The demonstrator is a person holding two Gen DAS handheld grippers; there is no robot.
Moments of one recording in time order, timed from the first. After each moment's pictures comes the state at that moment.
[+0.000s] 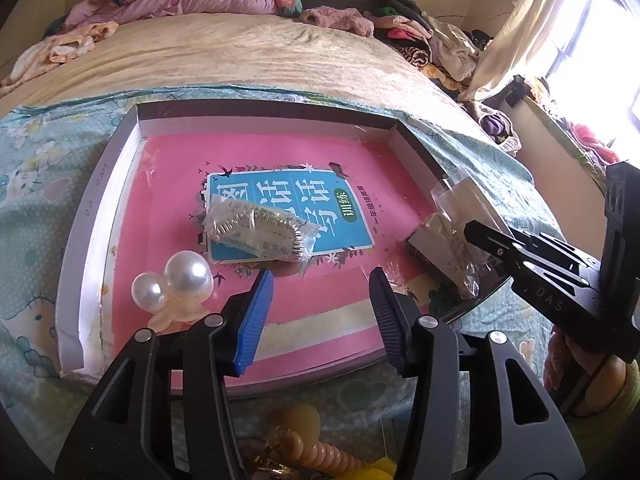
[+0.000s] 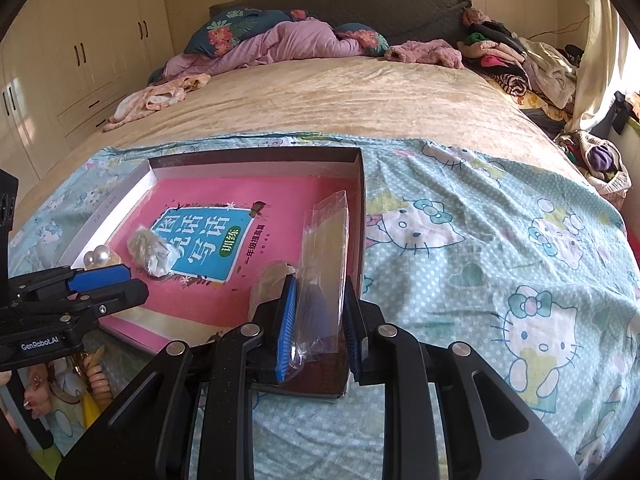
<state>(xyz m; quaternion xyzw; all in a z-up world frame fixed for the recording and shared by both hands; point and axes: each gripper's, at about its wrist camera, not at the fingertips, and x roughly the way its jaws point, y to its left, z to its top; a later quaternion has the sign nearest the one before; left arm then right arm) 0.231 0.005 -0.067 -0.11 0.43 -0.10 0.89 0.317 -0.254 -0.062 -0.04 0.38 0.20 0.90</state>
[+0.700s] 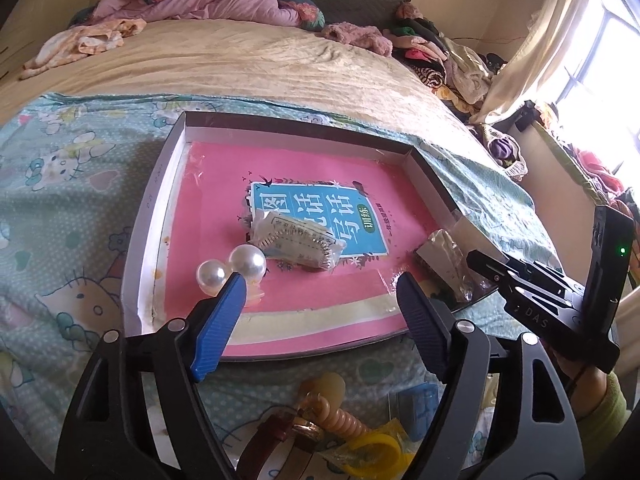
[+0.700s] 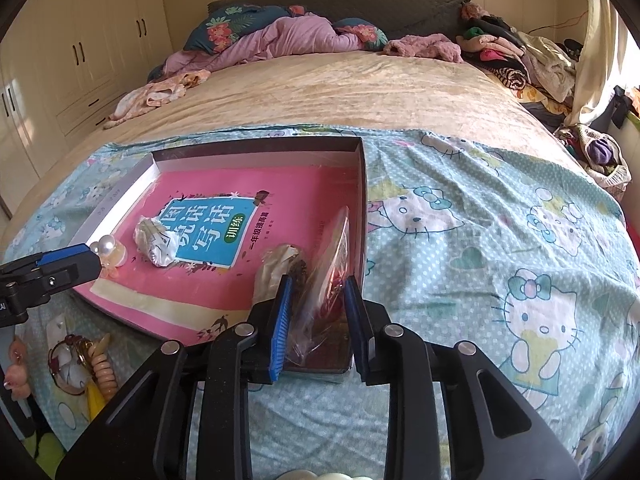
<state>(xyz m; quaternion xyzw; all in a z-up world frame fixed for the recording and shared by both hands) 0.208 0.032 -0.045 -0.14 0.41 -0.07 0.90 0.306 -0.258 -0.063 -0.04 0.39 0.20 0.90</state>
